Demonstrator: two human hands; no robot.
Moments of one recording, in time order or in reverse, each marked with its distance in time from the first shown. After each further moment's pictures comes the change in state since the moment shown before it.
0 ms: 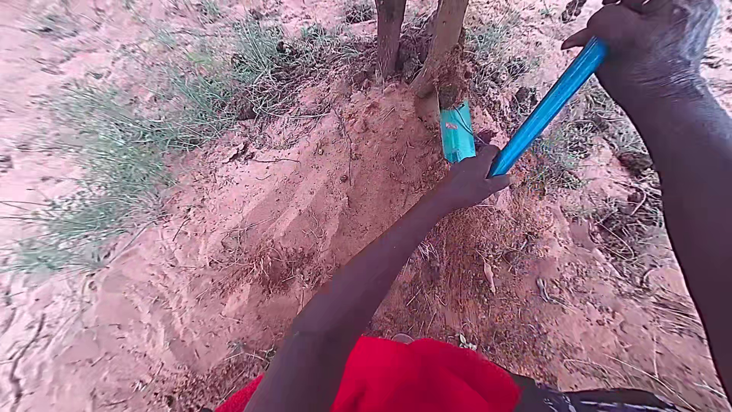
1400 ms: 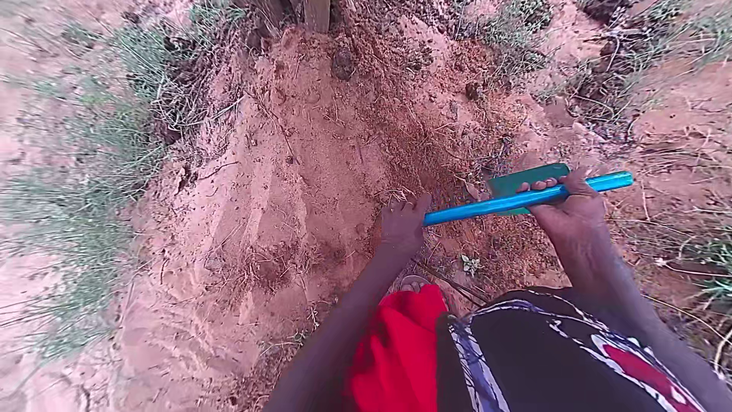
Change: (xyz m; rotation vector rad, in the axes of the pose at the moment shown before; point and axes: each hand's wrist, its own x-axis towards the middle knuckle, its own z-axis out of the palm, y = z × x) left_hand -0.121 -0.061 0.102 0.786 -0.430 -0.453; right_hand -0.297 -0.207 -0.043 1.436 1.178 2.196
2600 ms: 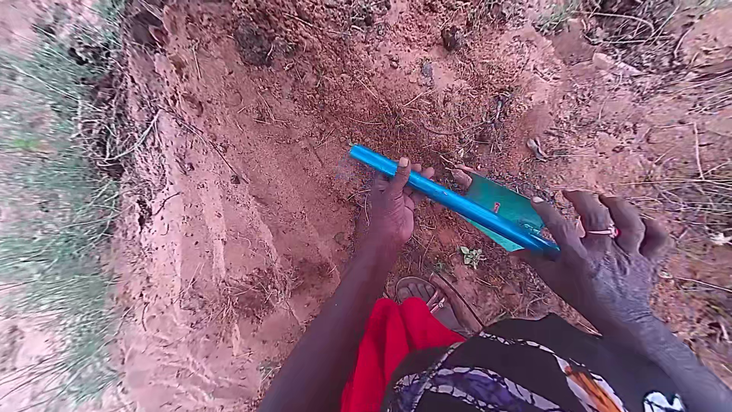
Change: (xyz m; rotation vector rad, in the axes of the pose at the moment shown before) left_hand 0.057 0.033 0.002 -1.953 0.334 -0.176; right_hand -0.036 -0.007 -0.113 -1.979 -0.521 -1.199
